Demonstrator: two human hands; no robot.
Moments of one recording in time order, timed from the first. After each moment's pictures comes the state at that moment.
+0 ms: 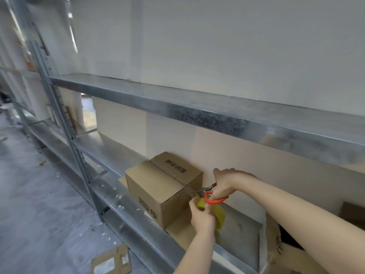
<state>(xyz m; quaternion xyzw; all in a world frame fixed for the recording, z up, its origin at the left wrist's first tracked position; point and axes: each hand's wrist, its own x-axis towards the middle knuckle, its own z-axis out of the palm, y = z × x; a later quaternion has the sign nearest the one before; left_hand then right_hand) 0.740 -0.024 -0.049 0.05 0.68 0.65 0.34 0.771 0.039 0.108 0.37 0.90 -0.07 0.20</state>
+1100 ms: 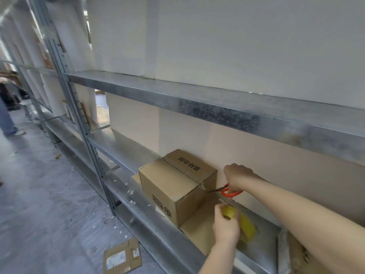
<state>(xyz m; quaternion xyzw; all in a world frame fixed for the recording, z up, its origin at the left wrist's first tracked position) 0.751 -0.034 -0.058 0.14 0.68 0.60 0.41 0.735 0.067 0.068 0.38 0.91 0.04 0.13</state>
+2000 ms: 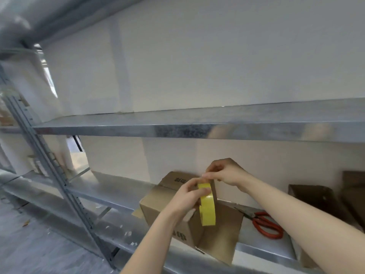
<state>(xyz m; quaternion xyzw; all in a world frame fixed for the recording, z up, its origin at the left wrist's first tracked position) 0.611 -0.099 0.081 0.46 0.60 0.48 0.45 0.746 0.017 0.105 0.32 0.77 -0.49 -0.26</state>
